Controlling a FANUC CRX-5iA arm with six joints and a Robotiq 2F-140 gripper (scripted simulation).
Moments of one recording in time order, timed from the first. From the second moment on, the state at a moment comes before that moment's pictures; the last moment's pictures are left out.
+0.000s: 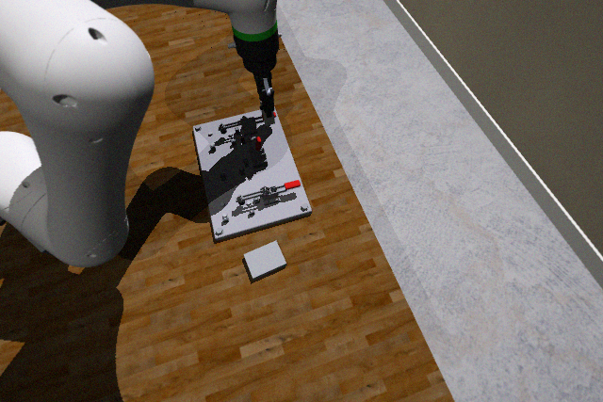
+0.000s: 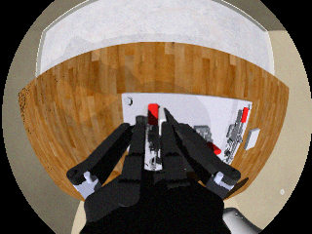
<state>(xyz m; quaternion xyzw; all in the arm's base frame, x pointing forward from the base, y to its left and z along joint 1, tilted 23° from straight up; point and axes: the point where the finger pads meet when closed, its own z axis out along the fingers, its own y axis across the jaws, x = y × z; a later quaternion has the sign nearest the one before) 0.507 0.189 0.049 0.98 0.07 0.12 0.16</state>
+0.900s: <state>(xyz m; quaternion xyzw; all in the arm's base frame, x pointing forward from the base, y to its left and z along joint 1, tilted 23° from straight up) 0.493 0.192 0.062 0.98 0.07 0.12 0.16</state>
